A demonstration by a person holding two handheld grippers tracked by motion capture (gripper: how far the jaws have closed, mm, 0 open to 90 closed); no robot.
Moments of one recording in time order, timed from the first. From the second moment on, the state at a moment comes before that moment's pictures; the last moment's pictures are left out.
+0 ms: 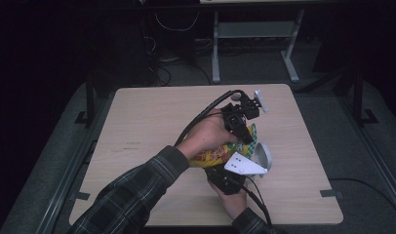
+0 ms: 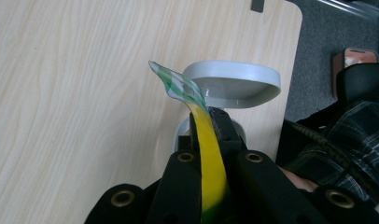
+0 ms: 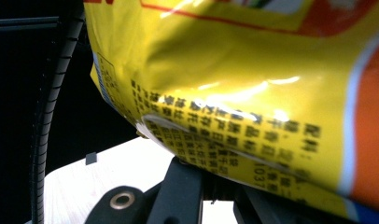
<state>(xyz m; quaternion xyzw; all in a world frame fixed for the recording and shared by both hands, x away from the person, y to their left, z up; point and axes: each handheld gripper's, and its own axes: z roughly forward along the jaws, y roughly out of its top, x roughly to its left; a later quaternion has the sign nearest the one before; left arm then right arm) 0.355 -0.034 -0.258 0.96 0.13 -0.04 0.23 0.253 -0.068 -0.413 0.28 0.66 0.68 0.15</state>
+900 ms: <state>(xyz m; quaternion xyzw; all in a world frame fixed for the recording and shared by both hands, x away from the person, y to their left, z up) 0.356 0.016 -0.244 0.94 0.15 -0.05 0.31 0.256 -0.066 -0.417 0.29 0.68 0.66 0.16</state>
